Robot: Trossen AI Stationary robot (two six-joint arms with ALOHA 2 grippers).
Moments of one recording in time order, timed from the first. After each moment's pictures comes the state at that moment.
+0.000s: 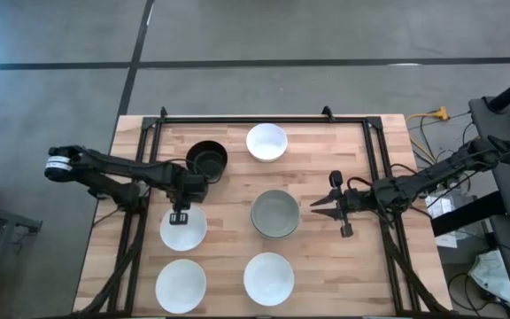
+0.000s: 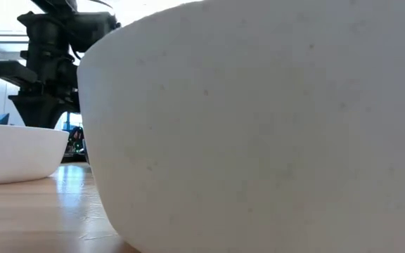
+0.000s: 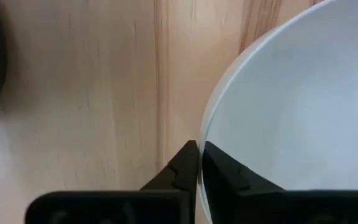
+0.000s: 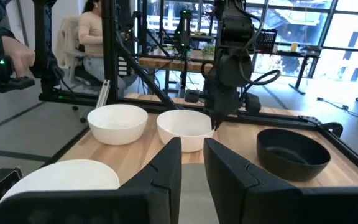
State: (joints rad) left arm 0.01 1.26 0.74 -0.95 0.06 -0.01; right arm 0.37 0.83 0.34 0.45 0.23 -0.06
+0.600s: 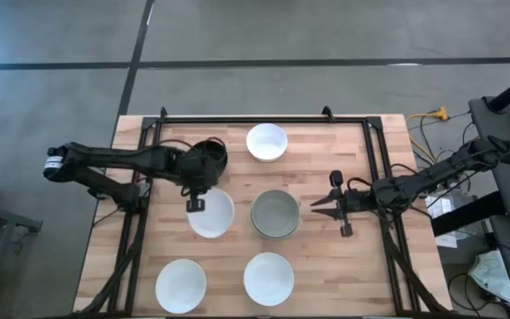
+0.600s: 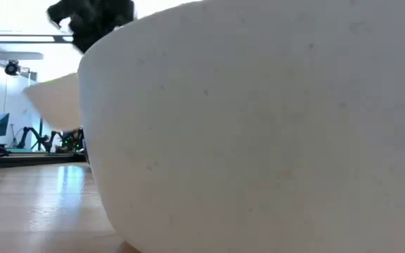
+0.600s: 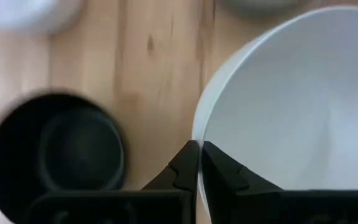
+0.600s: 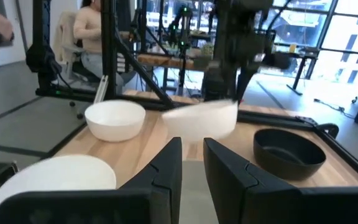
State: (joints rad) left arm 0.01 1.24 1.10 -0.97 -0.09 -0.01; right arm 0.37 0.82 0.34 0.44 0.23 -0.09
